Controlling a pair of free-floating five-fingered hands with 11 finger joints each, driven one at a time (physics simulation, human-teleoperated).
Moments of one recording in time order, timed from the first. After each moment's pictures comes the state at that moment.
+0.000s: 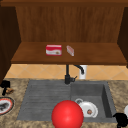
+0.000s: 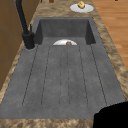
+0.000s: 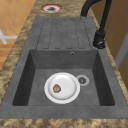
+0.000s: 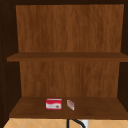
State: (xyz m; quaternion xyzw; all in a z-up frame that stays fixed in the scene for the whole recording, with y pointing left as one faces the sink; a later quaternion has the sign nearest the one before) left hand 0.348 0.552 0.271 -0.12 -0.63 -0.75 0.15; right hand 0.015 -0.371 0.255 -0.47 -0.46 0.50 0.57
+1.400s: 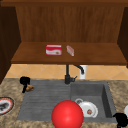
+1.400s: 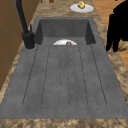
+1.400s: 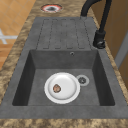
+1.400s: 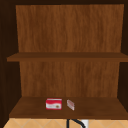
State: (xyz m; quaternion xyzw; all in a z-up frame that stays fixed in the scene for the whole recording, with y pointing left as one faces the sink) left hand 0.290 0.345 0.368 -0.12 -0.63 -0.75 0.15; right hand 0.015 -0.371 0.255 -0.47 -0.46 0.50 0.57
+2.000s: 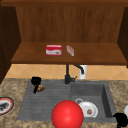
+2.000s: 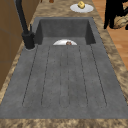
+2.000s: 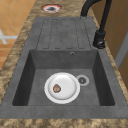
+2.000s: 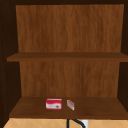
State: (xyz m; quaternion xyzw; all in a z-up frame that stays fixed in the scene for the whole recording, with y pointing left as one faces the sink) left hand 0.276 0.249 0.382 -0.12 -0.63 -0.75 0.15; right hand 0.015 -0.371 0.255 -0.47 -0.46 0.50 0.57
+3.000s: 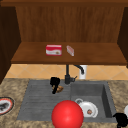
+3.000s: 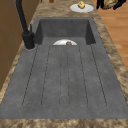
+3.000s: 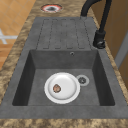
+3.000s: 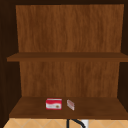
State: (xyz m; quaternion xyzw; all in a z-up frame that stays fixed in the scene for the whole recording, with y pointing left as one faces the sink) left hand 0.270 0.096 0.385 -0.12 -0.62 -0.76 0.15; right hand 0.015 -0.371 0.255 -0.47 -0.46 0.50 0.57
